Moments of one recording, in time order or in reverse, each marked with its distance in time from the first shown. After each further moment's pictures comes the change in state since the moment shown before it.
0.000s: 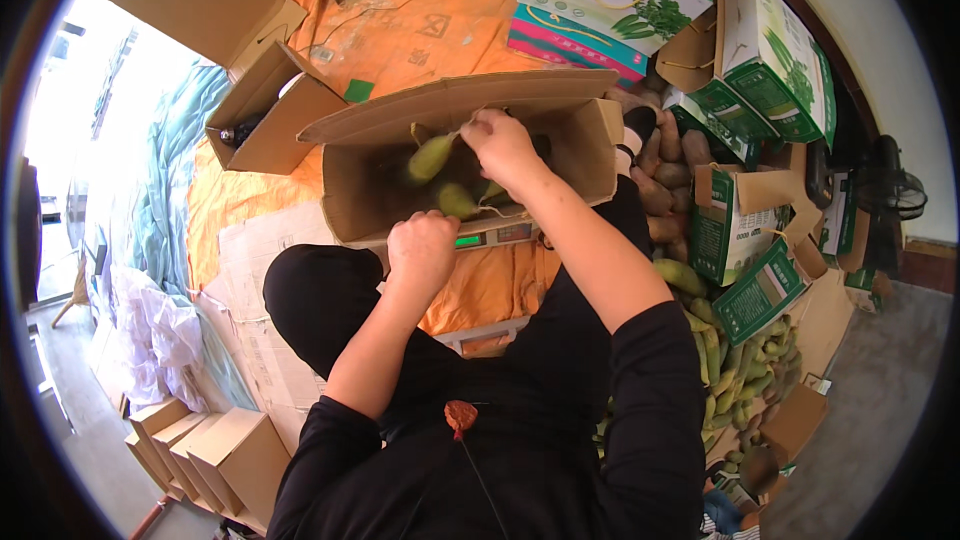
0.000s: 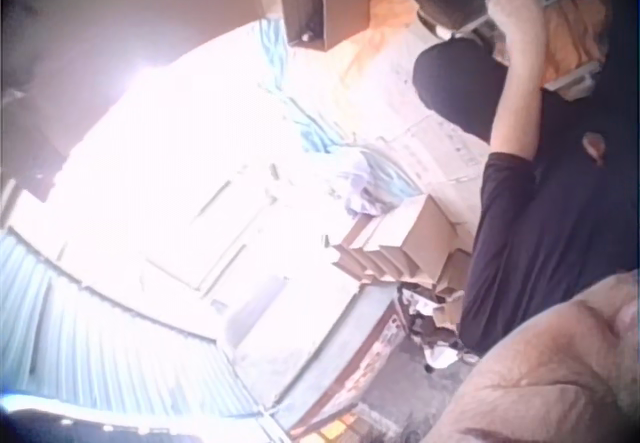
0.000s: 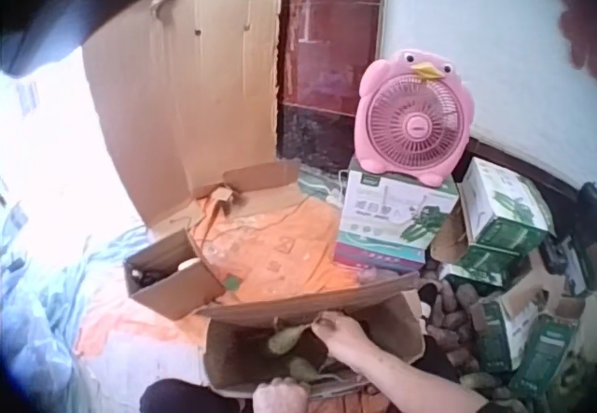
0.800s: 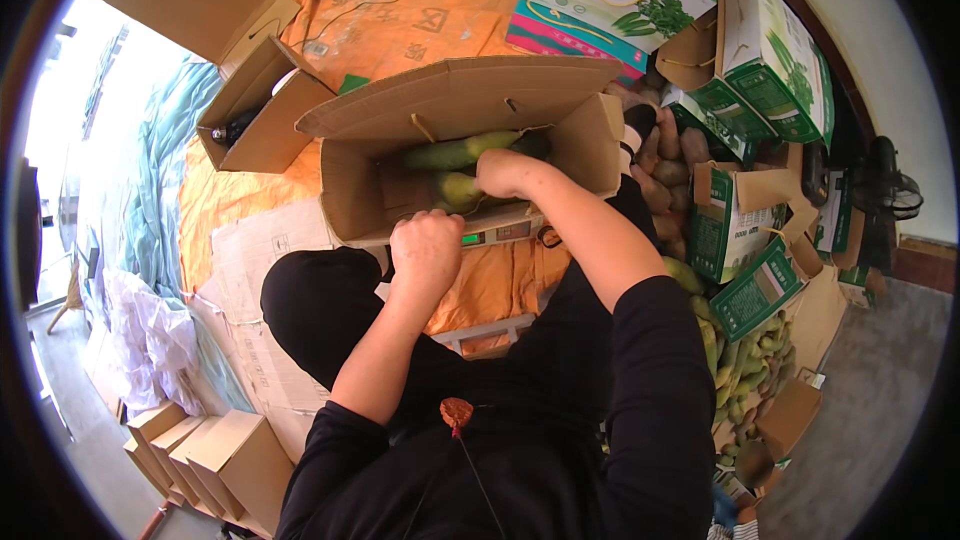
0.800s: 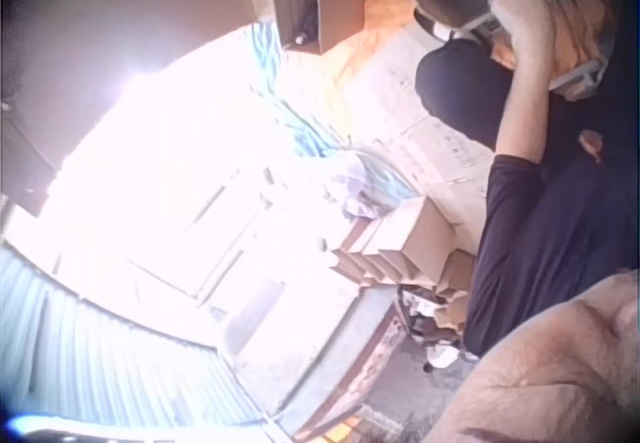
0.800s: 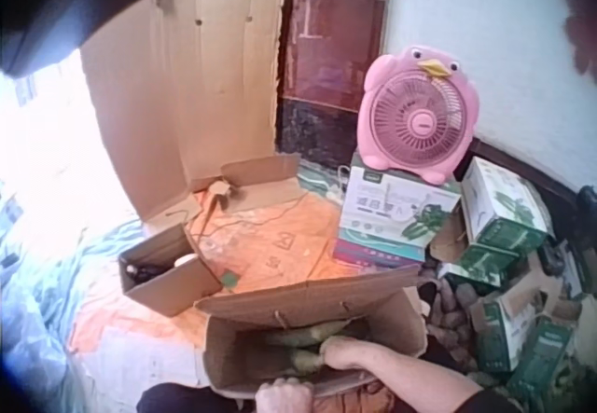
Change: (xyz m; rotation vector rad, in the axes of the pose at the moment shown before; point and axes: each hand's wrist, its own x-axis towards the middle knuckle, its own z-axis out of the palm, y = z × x) left_hand 0.002 0.000 -0.005 0.003 0.011 -0.010; right_hand 0.030 0.031 0.008 -0.920 -0.534 0.228
